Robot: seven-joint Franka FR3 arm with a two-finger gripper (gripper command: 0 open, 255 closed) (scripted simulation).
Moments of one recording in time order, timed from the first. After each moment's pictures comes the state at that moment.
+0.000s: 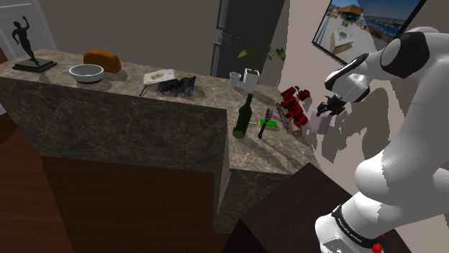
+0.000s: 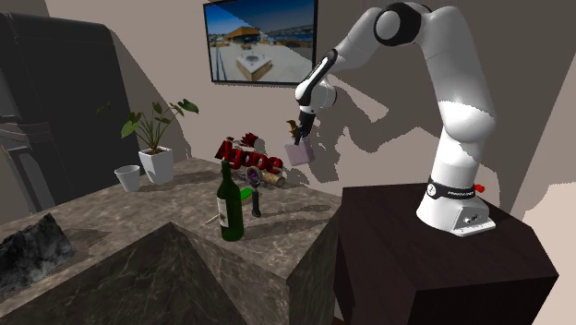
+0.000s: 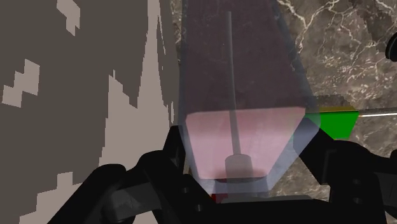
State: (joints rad) arm -0.71 0.46 -0.27 -1.97 0.41 2.62 -0.62
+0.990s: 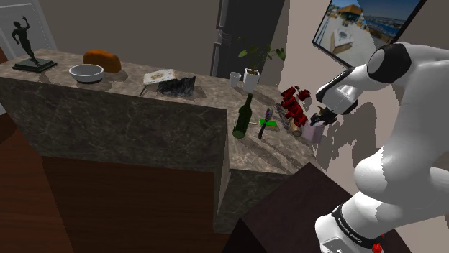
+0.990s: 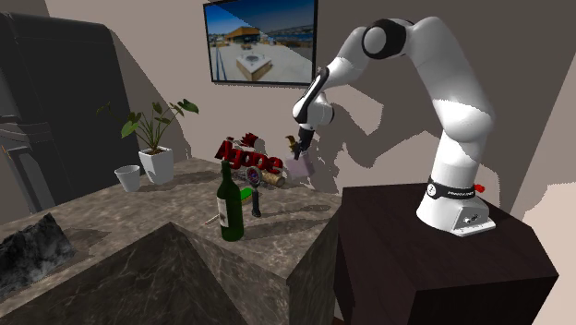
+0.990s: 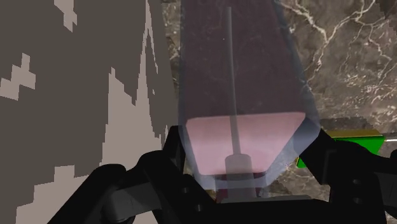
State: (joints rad) arm -0.76 0.61 -0.19 -1.95 0.50 2.75 -0.70
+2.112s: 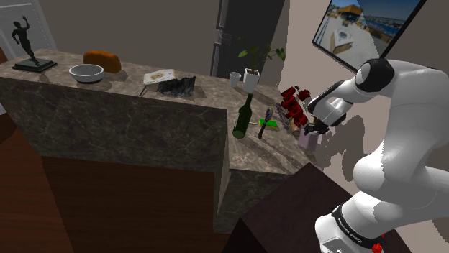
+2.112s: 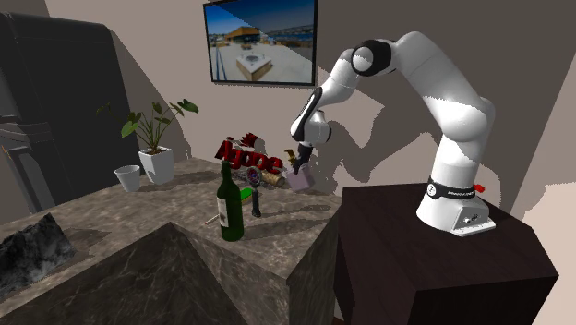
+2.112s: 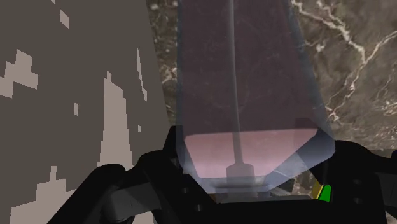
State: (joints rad) arm -0.84 0.80 -0.10 -1.87 0.57 2.87 -0.78
